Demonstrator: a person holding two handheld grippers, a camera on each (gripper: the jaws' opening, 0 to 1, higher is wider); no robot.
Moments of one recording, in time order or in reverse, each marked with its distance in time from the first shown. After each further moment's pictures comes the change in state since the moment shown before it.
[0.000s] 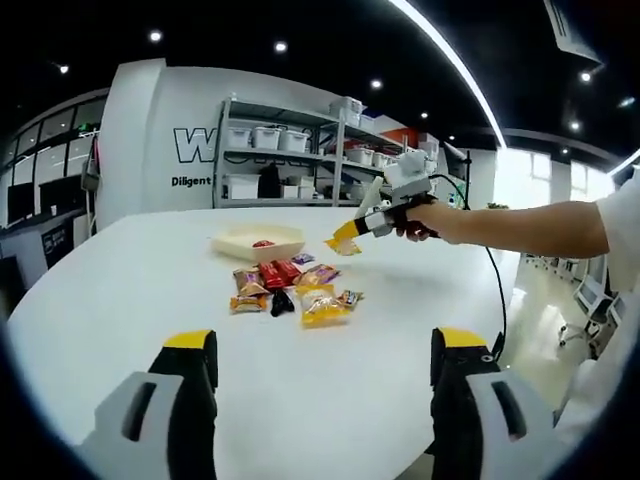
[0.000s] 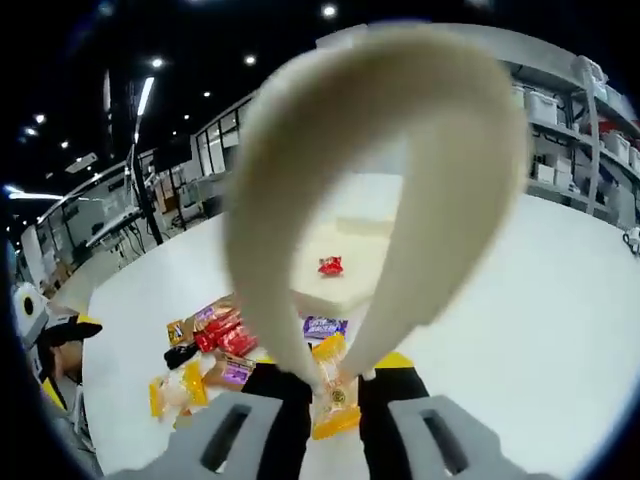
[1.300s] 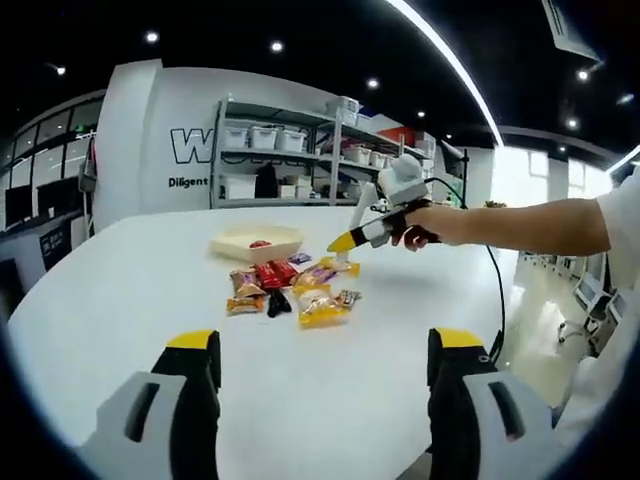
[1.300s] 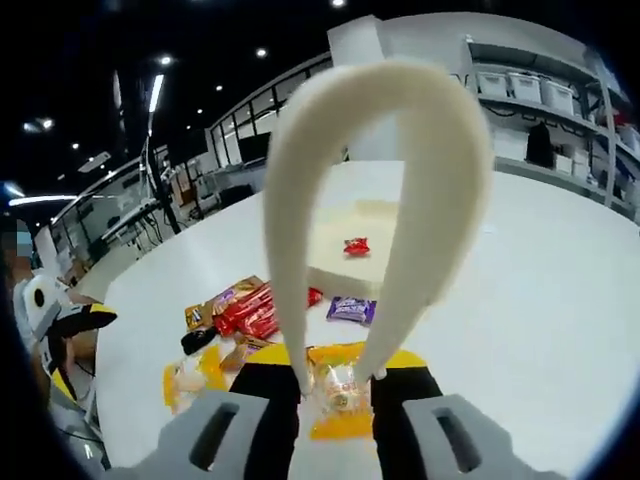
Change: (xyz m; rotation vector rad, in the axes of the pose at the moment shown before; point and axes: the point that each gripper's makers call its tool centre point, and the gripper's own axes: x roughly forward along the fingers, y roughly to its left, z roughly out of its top) left arm 0.004 -0.003 -0.001 0.013 0.009 -0.010; right arm 0.014 0.026 -0.032 -0.020 0.078 0.079
